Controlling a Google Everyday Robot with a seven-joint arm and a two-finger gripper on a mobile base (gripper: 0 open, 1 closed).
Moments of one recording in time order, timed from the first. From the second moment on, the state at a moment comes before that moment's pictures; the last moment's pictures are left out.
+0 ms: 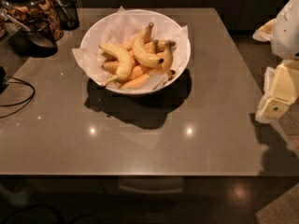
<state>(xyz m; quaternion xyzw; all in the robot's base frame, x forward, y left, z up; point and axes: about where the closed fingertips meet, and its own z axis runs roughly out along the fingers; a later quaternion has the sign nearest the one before) 0.438 -0.217 0.977 -0.60 0.78 -0.03 0.16</state>
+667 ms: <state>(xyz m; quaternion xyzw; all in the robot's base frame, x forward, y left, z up) 0.436 -0.197 0.988 -0.59 0.79 -0.02 0.15</state>
